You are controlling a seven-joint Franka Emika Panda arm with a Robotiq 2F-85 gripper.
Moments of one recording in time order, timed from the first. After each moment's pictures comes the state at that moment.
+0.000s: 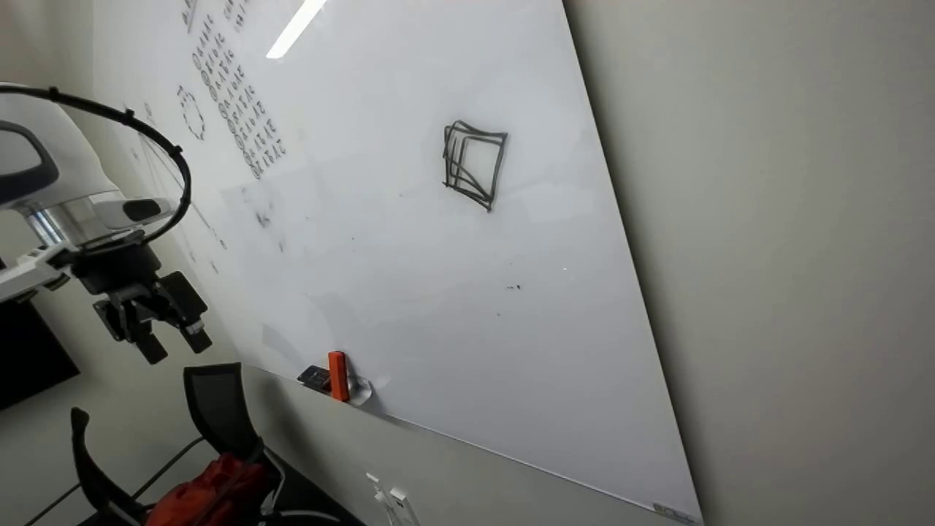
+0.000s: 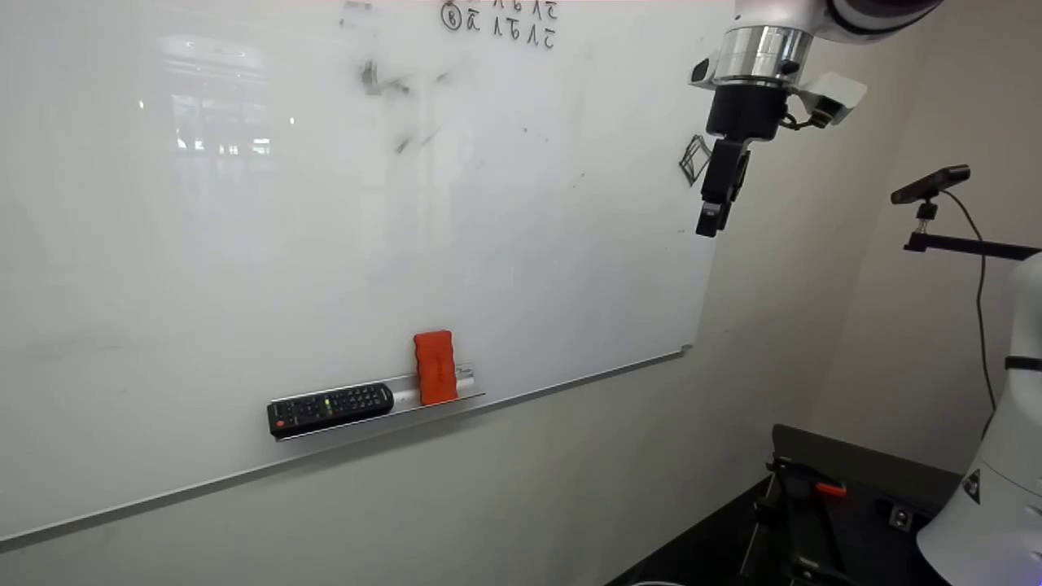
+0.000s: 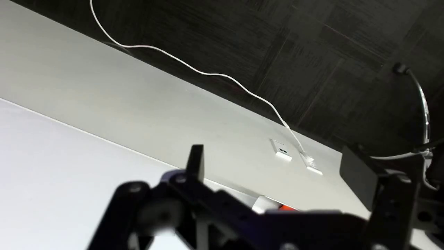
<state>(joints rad) -0.02 -0.61 0.02 -2.45 0.01 1.93 0.10</state>
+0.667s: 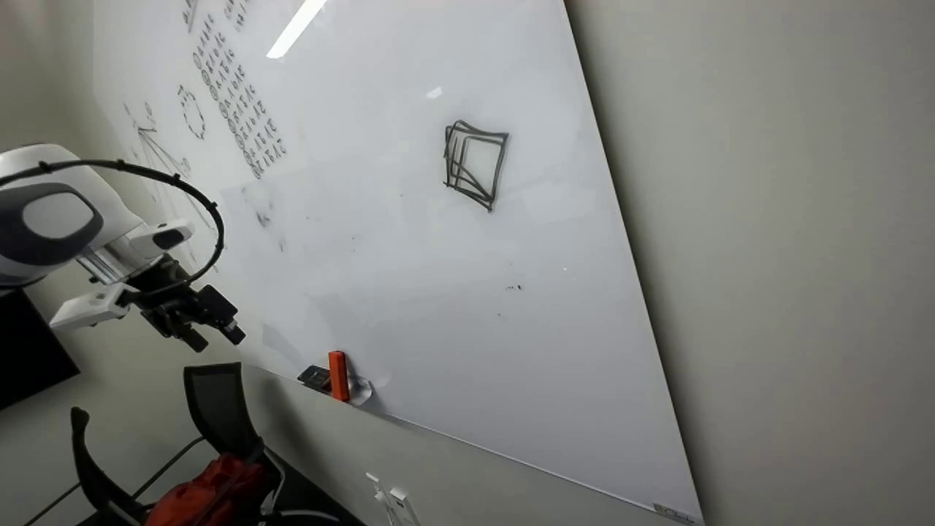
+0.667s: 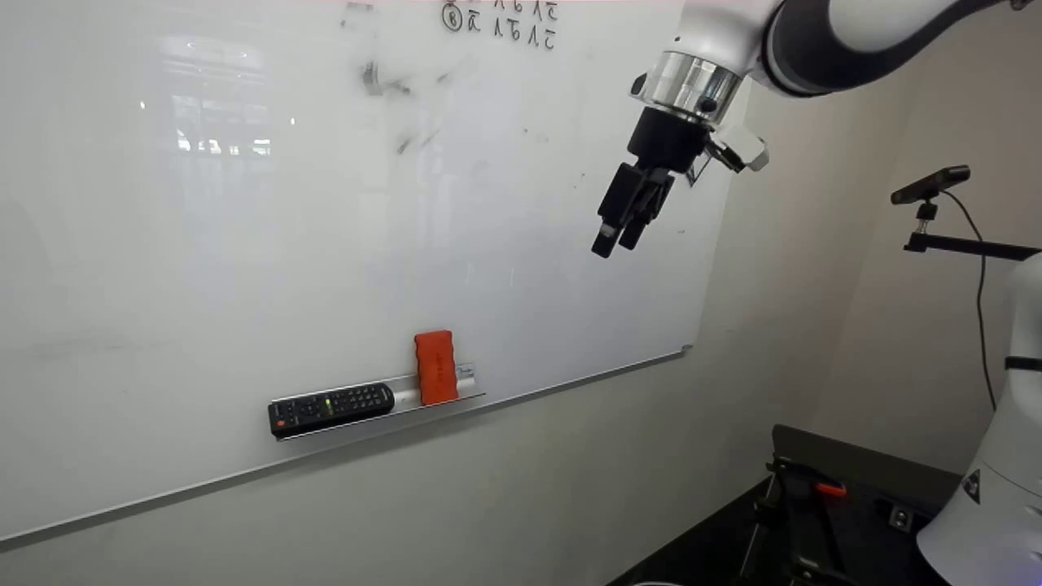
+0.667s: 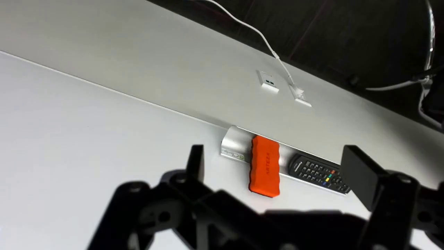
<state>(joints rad) -0.02 -0.40 0.14 -2.44 0.00 2.36 0.27</state>
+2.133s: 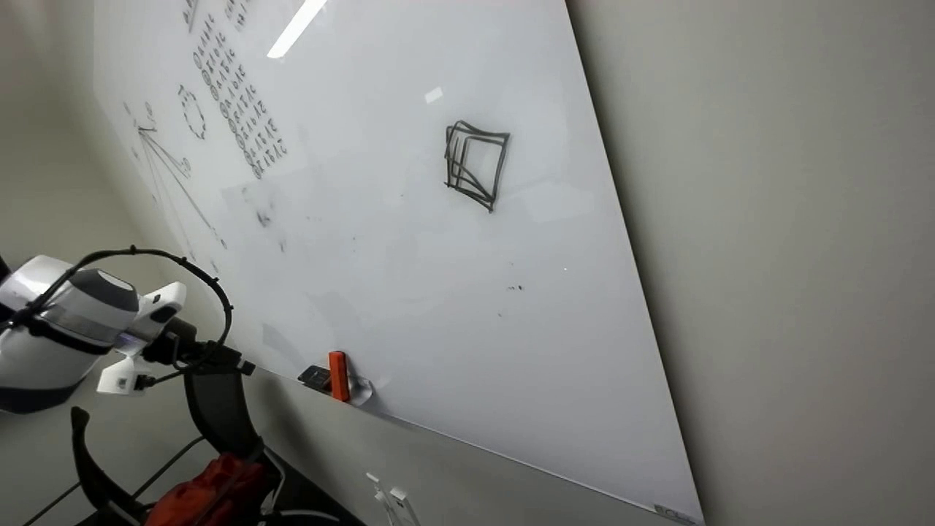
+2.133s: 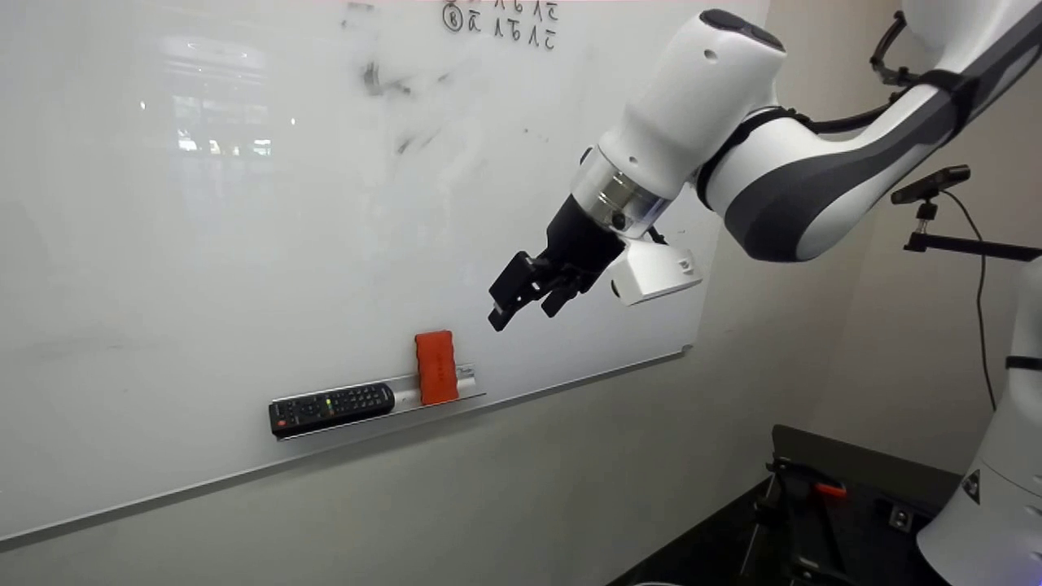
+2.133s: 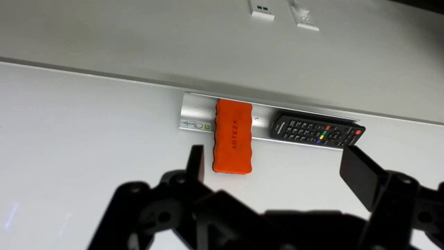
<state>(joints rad) -0.09 -0.06 0.36 -2.39 -0.75 2.75 1.25</state>
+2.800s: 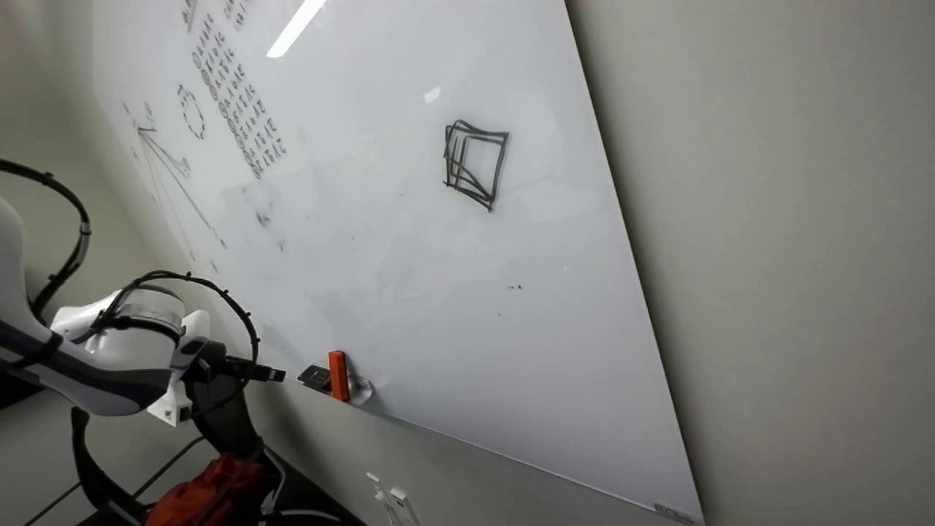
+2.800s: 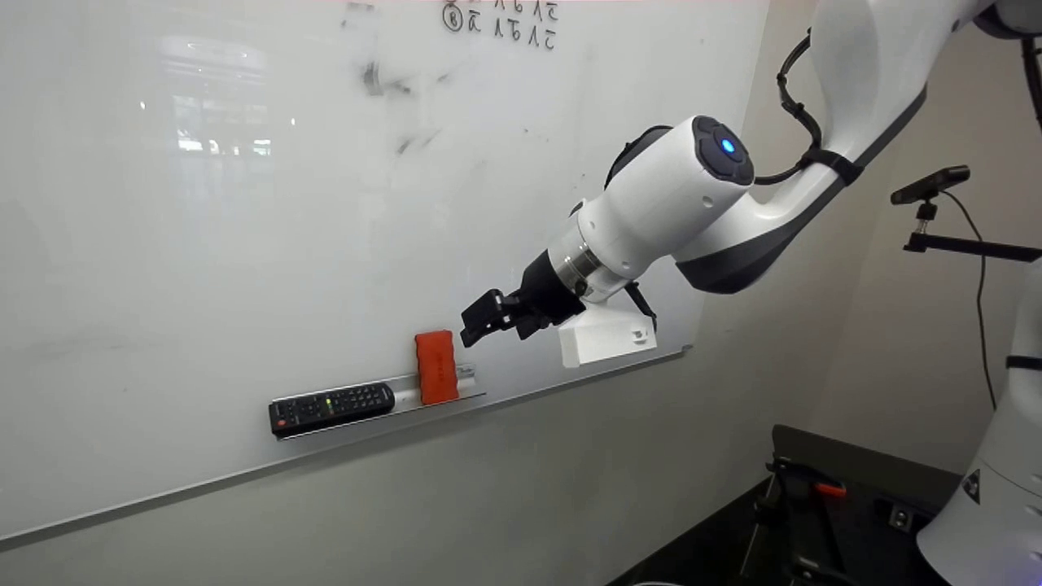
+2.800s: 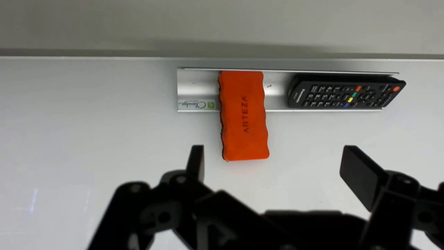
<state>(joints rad) -0.11 0.13 0.34 -2.27 -1.49 2.75 2.01</state>
